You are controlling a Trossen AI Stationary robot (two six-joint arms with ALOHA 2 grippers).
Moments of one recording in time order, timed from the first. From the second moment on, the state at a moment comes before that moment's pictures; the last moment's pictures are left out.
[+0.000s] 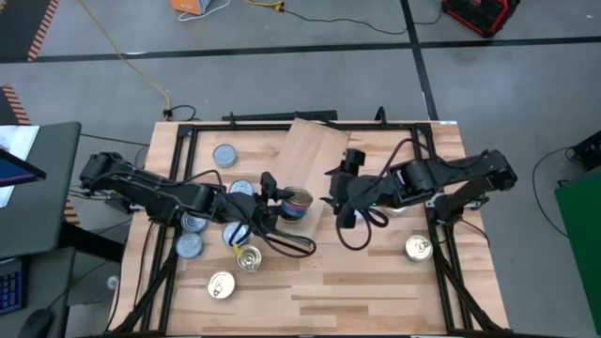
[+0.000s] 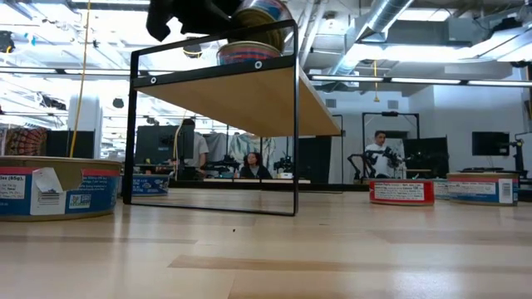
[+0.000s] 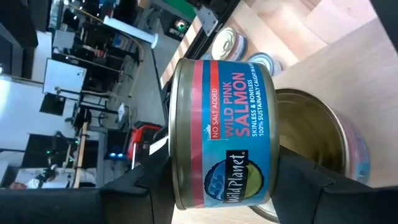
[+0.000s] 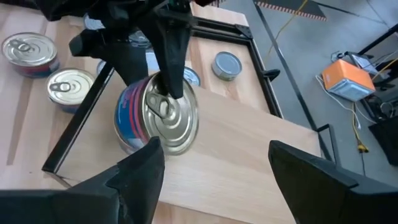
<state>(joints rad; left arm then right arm) -0.25 1.33 1.04 -0.14 -0.56 0.86 0.27 1.52 1.70 -0.91 0.57 0.03</state>
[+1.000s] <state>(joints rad) -0.23 1.33 1.07 -0.28 -0.53 0.70 0.29 1.53 1.65 -0.89 0.57 0.11</state>
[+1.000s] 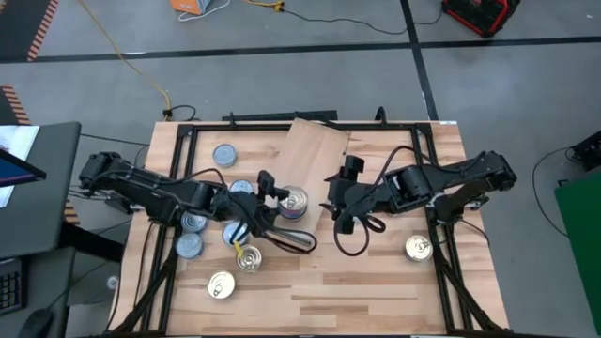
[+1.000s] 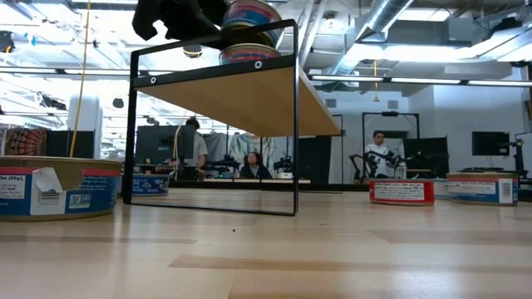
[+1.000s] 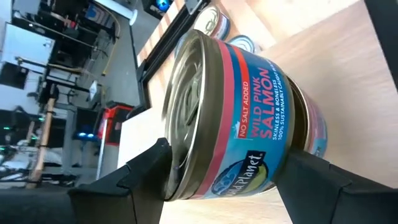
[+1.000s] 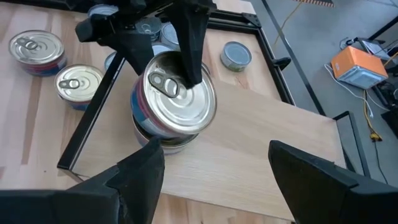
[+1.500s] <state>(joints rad) -0.21 1.33 1.07 -0.27 -0.50 0.69 0.29 1.53 1.65 -0.89 0.55 0.11</state>
